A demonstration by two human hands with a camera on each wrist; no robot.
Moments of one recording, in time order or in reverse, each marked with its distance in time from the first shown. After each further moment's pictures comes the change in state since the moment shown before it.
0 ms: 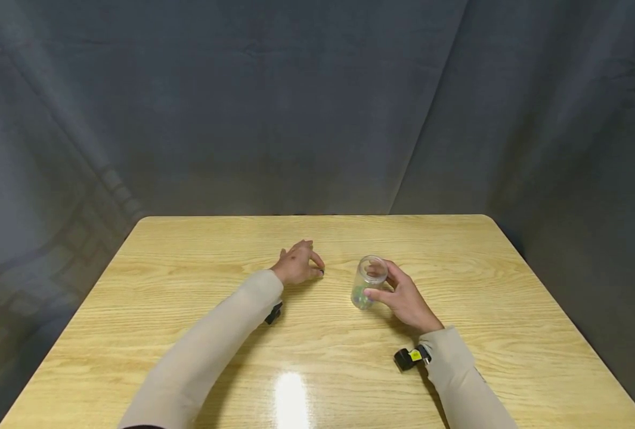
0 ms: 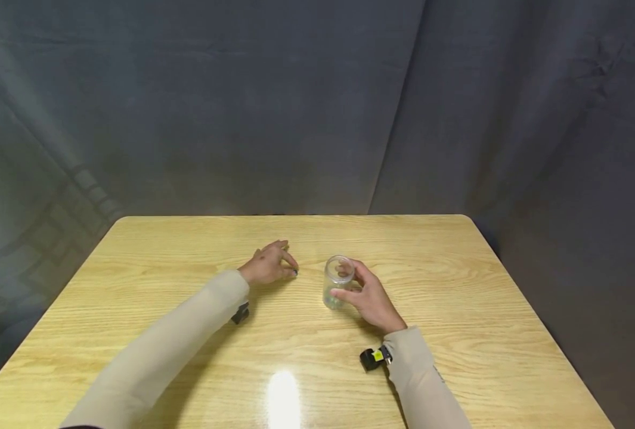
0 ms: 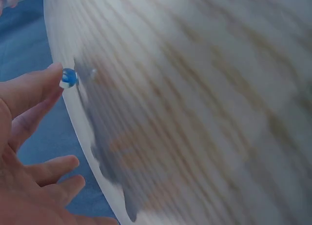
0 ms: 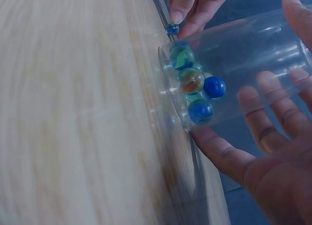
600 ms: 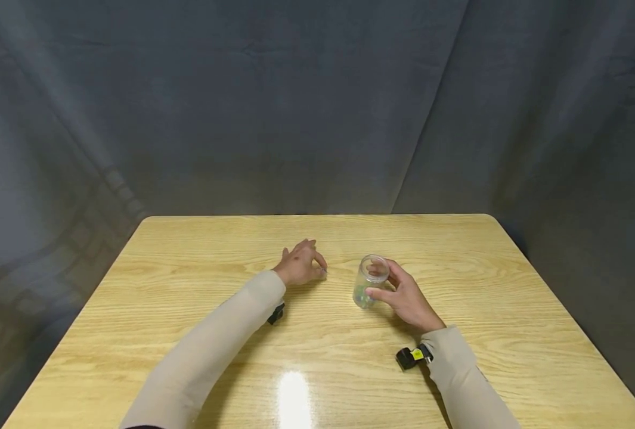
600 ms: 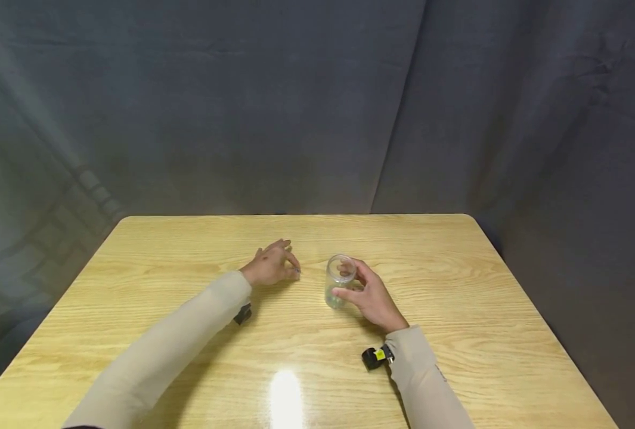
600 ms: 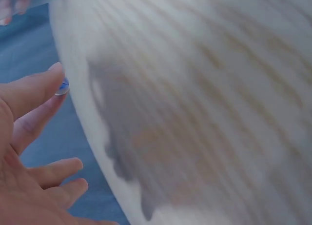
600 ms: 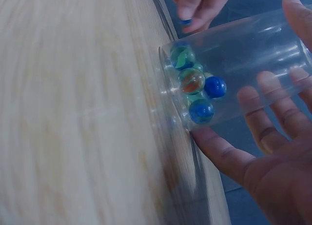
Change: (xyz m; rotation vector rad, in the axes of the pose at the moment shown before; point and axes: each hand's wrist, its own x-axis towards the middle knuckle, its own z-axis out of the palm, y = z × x) left_hand -0.001 0.003 -0.001 0.024 0.004 0.012; right_hand 0.004 0.000 0.000 -0.007 -0.003 -0.001
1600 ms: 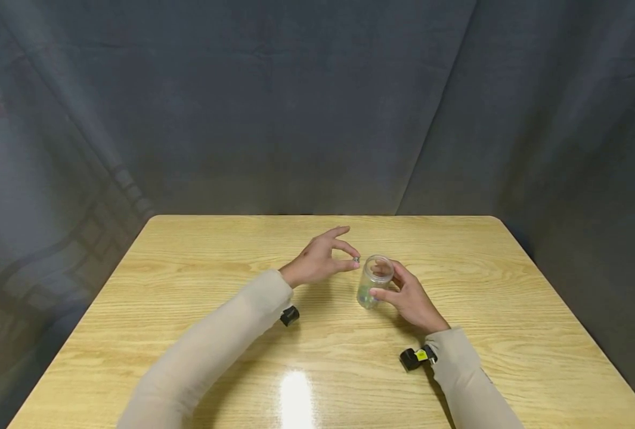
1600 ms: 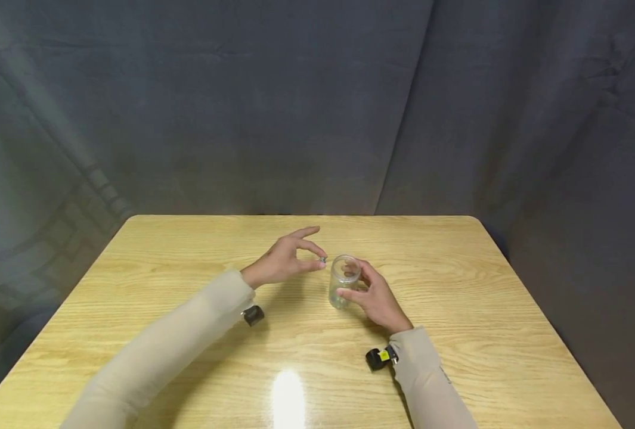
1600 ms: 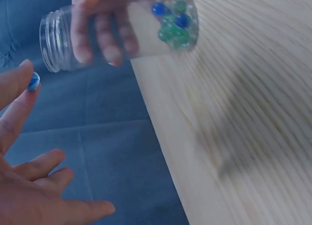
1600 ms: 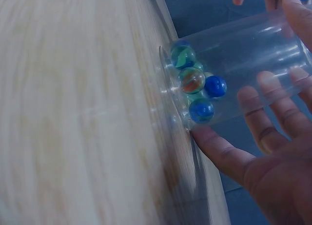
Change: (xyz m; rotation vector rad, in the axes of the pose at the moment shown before) left_hand -0.016 0.058 -0.018 -0.279 0.079 0.260; right_hand 0.000 0.004 -0.006 -0.010 -0.016 0.051
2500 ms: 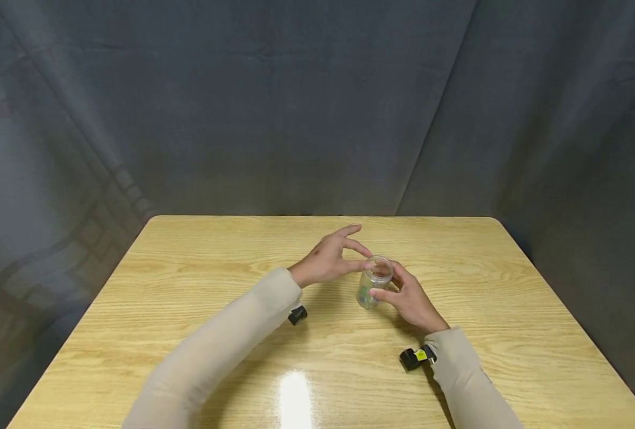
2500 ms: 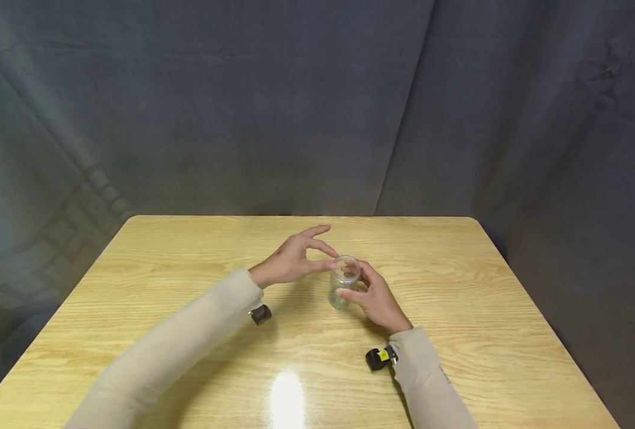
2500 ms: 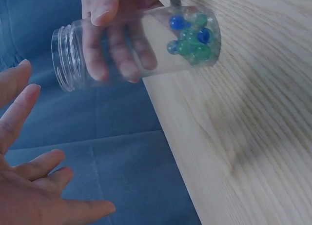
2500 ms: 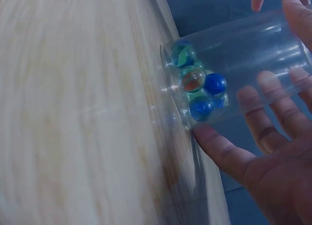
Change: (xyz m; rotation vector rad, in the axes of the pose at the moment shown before) left_hand 0.008 0.014 0.006 0.048 -0.012 0.081; right_hand 0.004 0.002 0.000 0.002 -0.014 -0.019
